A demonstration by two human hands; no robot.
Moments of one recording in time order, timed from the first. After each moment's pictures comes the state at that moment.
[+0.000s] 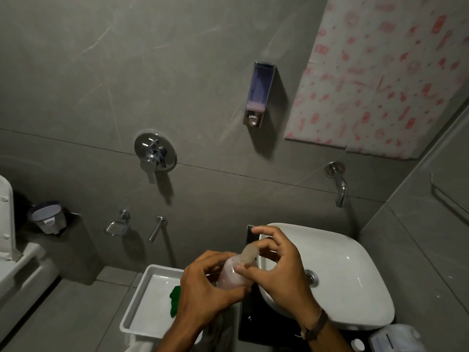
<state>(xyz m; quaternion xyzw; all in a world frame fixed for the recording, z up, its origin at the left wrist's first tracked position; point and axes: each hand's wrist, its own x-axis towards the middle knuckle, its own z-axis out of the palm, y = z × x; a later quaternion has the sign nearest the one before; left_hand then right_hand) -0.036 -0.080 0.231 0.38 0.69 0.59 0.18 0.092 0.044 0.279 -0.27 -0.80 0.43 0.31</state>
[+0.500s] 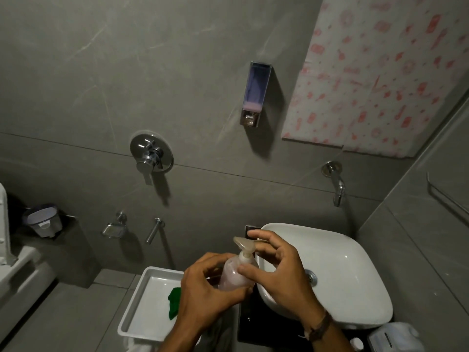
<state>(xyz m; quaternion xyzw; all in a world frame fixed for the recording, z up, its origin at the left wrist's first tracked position) -0.036 -0.075 0.226 0.39 0.68 0.60 0.17 0.096 0.045 0.284 -0.25 -0.79 0.47 0.31</state>
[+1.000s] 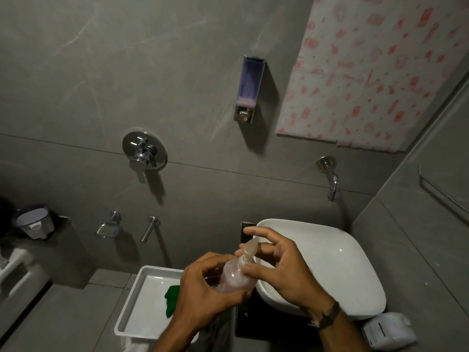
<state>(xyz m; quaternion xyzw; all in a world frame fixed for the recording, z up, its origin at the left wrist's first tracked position) -0.040 -0.074 0.220 0.42 0.66 0.59 0.21 0.105 0.056 0.291 -0.22 -0.77 0.55 0.24</state>
